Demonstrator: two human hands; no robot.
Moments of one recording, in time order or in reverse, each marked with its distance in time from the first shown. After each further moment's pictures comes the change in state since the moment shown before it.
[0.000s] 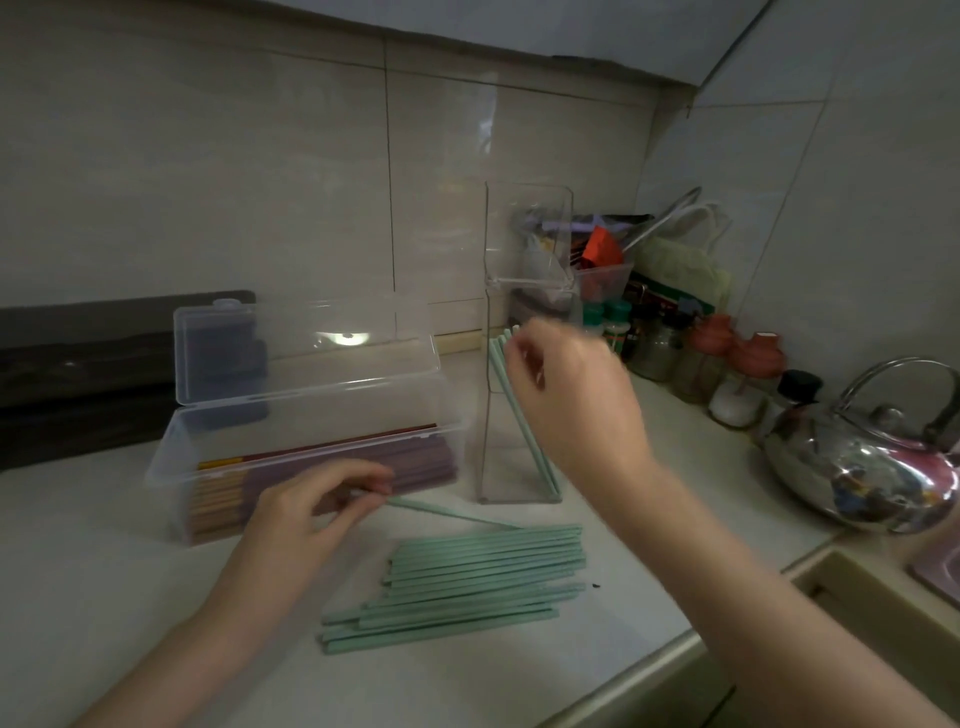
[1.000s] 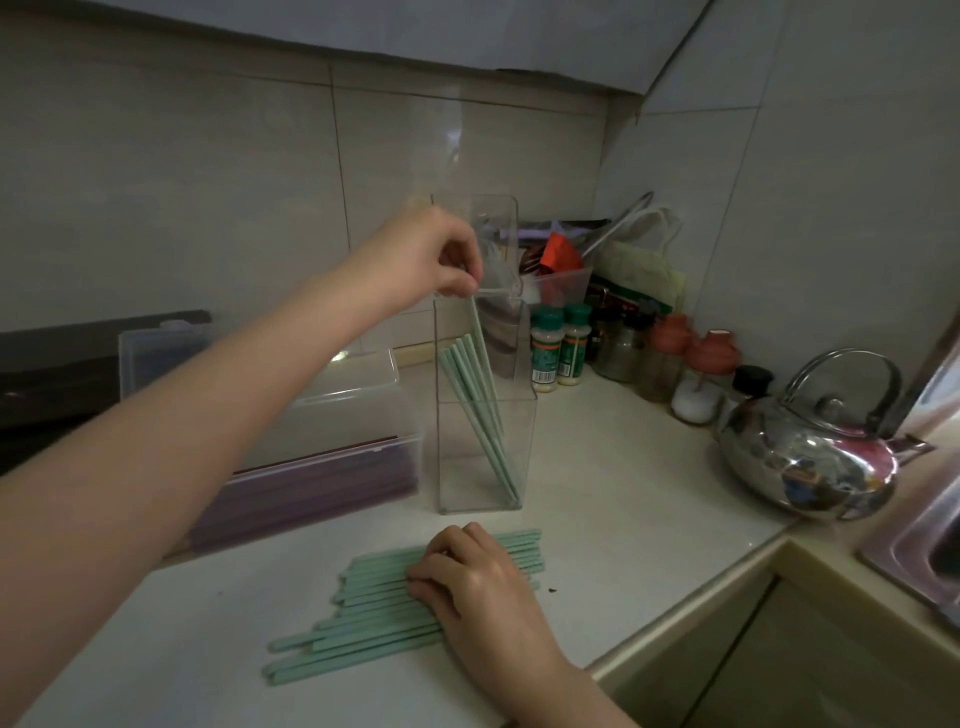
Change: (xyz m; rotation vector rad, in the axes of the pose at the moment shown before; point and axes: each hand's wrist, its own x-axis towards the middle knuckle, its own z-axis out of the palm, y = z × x) left_hand 0.202 0.126 0.040 0.367 -0.322 0.252; right_hand -0.131 0.021 0.077 0.188 -0.266 -0.112
